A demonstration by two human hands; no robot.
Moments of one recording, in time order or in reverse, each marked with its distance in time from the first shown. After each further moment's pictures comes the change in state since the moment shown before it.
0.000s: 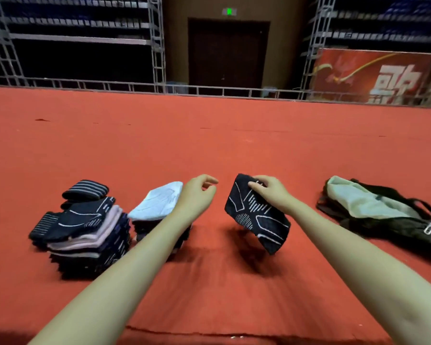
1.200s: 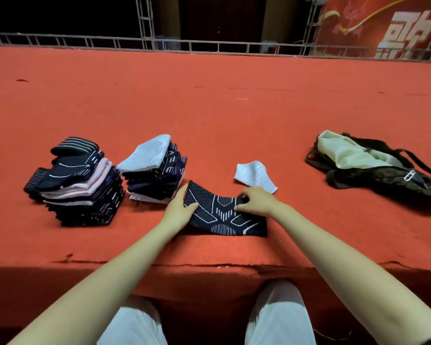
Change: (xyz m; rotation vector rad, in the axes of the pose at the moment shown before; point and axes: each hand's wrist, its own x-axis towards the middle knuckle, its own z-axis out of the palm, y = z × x) left_hand -0.097 -0.098 0.055 -0.034 -0.123 -0.231; right_hand -0.095 0.064 0.057 -0.549 -0.360 0.183
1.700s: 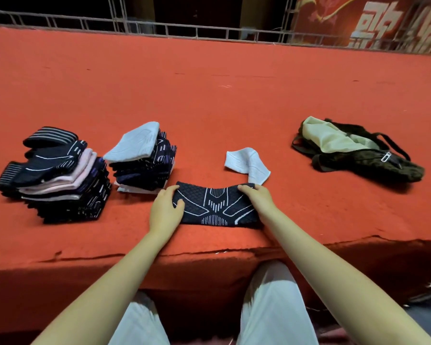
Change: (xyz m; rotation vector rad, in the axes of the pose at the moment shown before) left_hand -0.011 -0.037 0.009 0.232 0.205 0.120; right_hand -0.034 -0.006 0.038 1.151 0.339 0.401
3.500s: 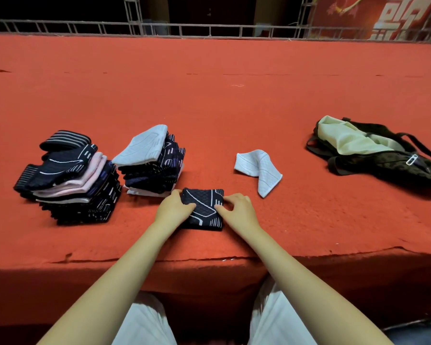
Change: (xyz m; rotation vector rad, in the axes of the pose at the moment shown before) left_hand 0.020 0.021 -0.015 0.160 -0.287 -0.295; right_hand -0.020 0.017 0.055 -0.667 -0.063 -0.398
